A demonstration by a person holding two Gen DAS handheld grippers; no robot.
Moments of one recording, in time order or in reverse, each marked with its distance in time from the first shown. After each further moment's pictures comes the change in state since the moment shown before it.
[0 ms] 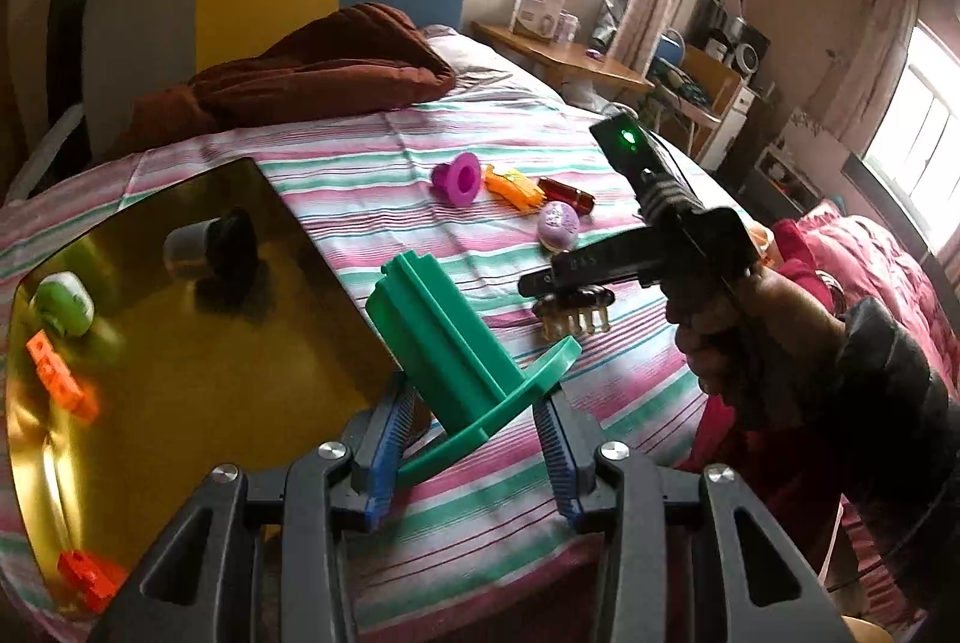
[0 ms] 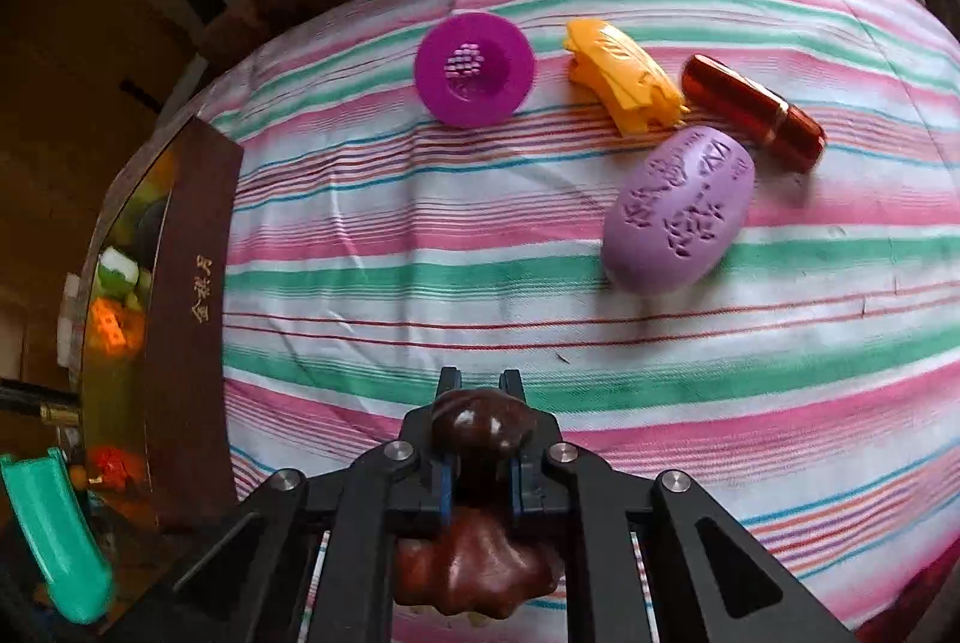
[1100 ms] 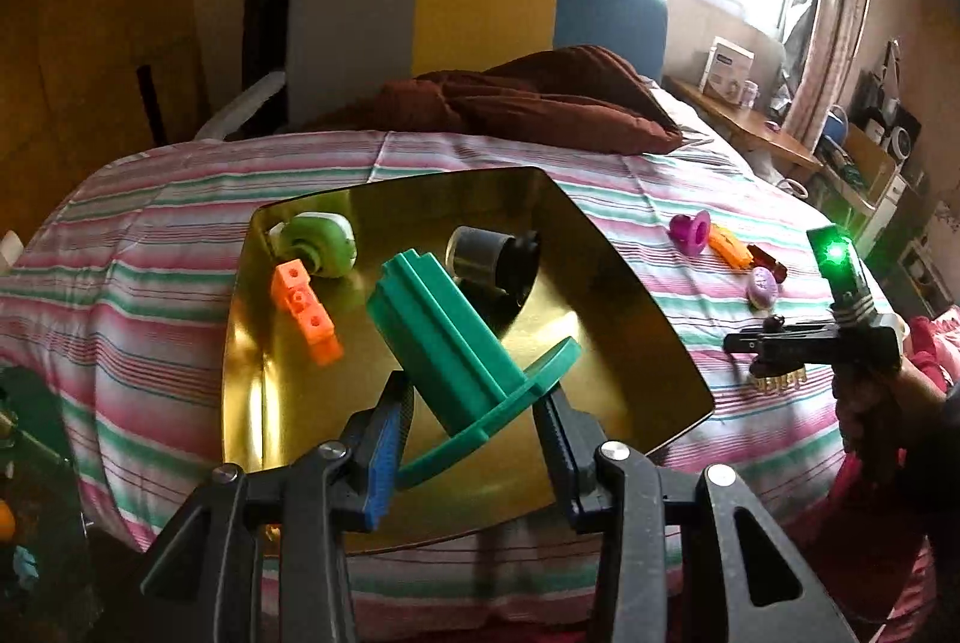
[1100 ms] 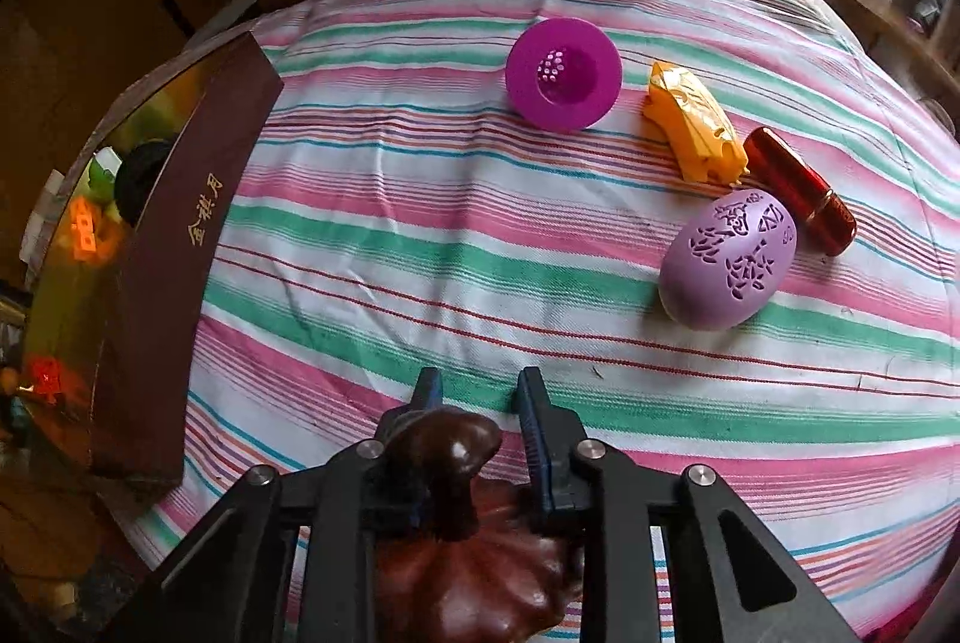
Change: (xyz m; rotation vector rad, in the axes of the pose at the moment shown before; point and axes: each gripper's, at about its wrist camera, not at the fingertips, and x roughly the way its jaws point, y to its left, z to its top) left arm -0.056 0.099 -0.030 -0.222 -0.088 0.364; right arm 0.005 0.023 -0.014 -0.239 -0.042 -0.099
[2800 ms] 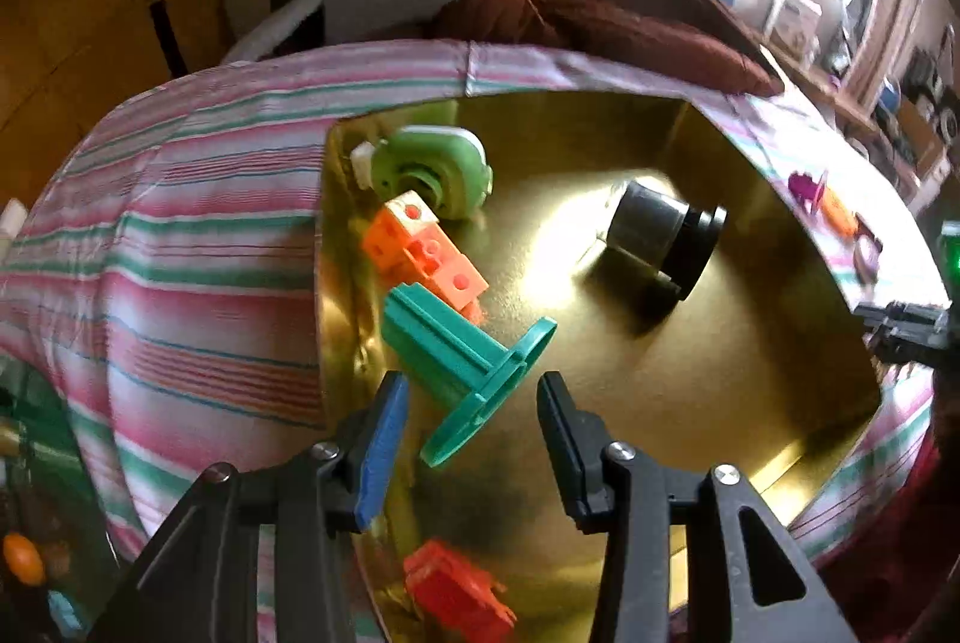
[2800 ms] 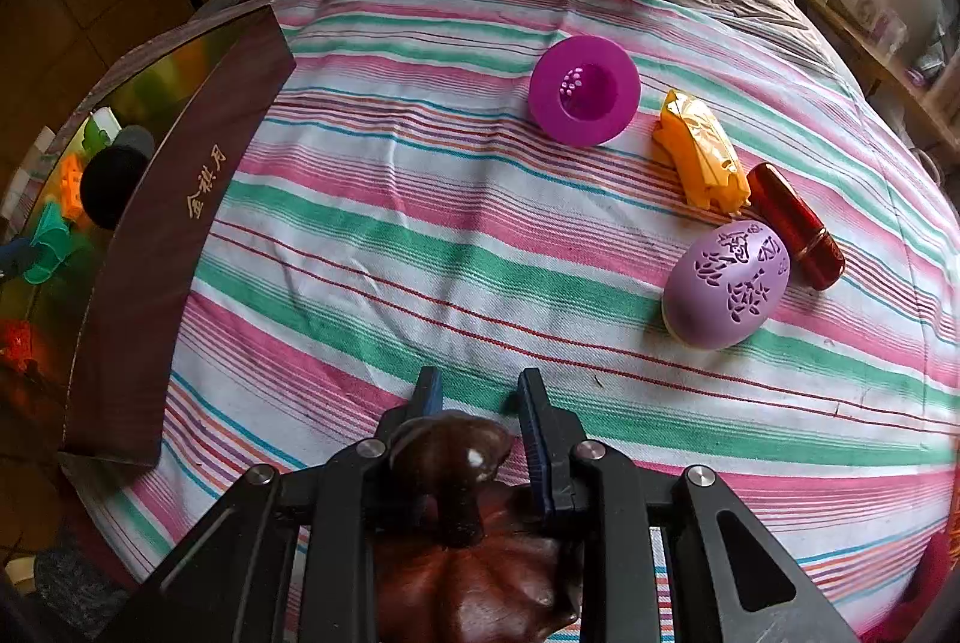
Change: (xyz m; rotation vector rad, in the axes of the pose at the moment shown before) left arm 0.068 0.085 0.007 -0.030 0.175 0.079; right arm 0.004 0.017 0.001 -0.093 -0.012 -0.075
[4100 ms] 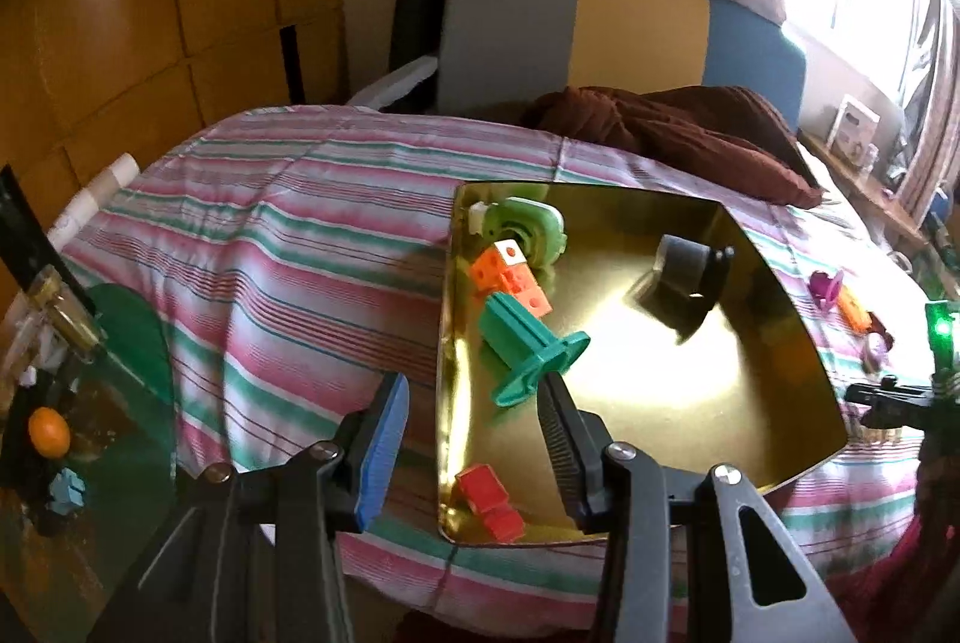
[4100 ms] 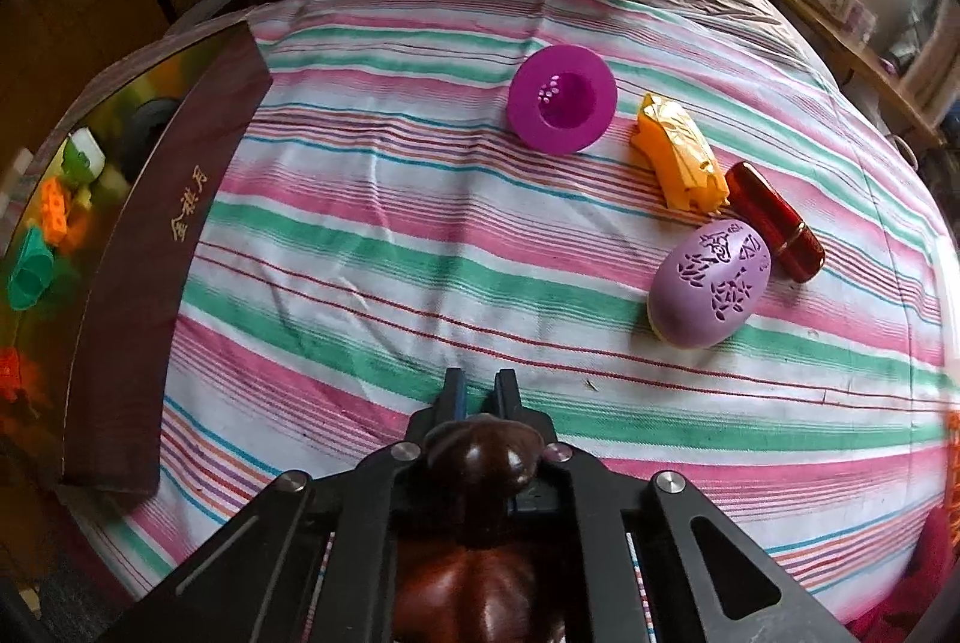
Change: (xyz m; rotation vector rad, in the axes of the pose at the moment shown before) left arm -0.075 0.006 -0.041 -0.190 -0.200 0.126; right arm -0.003 0.009 0.000 0.055 -0.014 -0.055
